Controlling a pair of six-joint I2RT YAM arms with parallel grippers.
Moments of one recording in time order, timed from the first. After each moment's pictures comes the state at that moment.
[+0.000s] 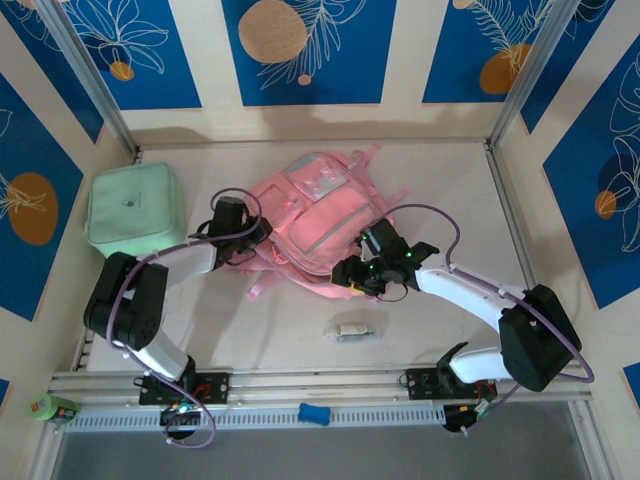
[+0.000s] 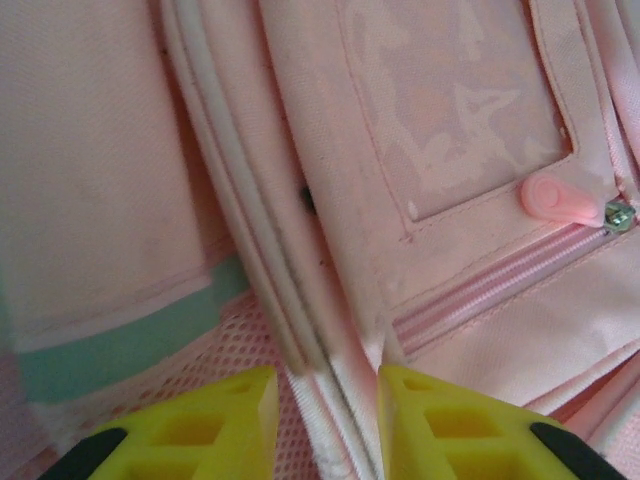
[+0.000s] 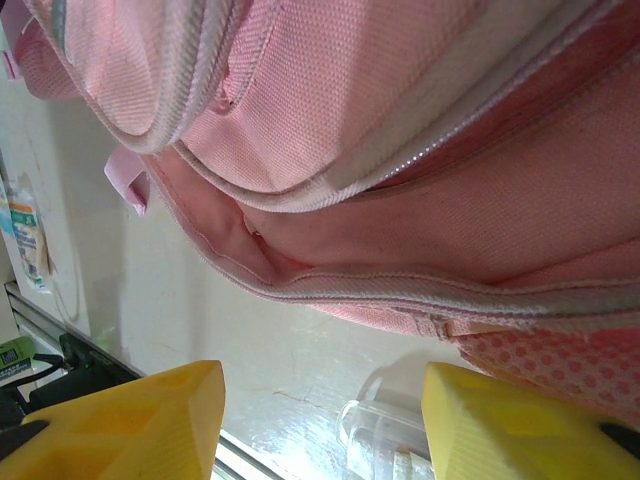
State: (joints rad) left arm -0.34 1.62 0.82 0.07 0.17 -0.92; right arm 0.64 1.33 0.80 -0.50 -0.38 0.82
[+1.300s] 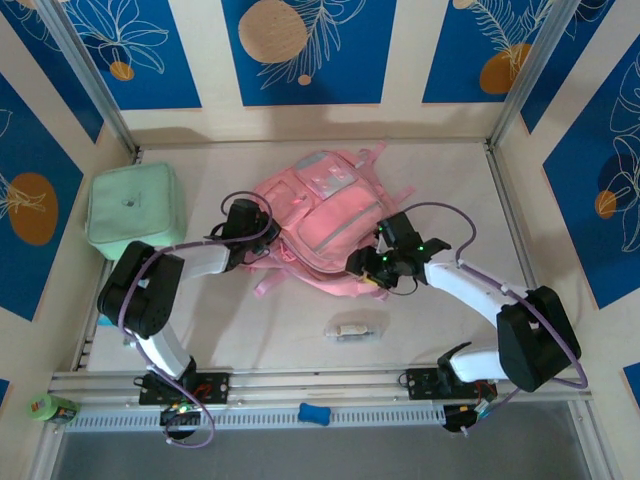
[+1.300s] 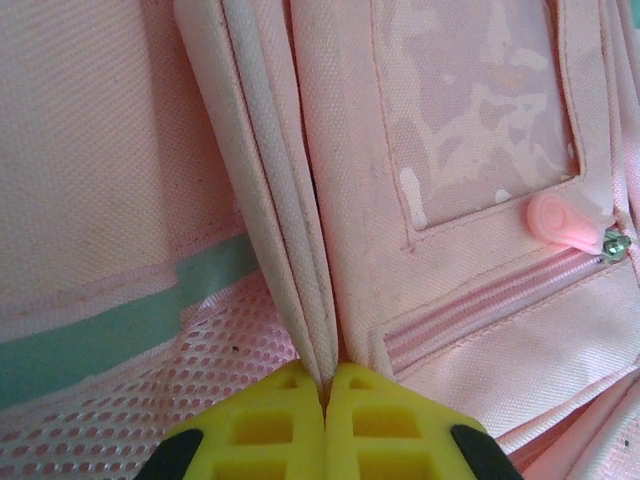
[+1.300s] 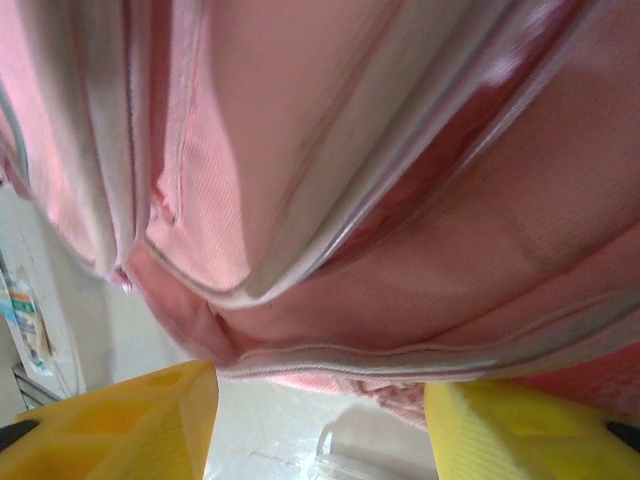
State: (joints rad) left arm -0.43 1.70 0.82 0.21 0.12 -1.09; right arm 0.47 1.33 0.78 -0.49 -0.36 0.82
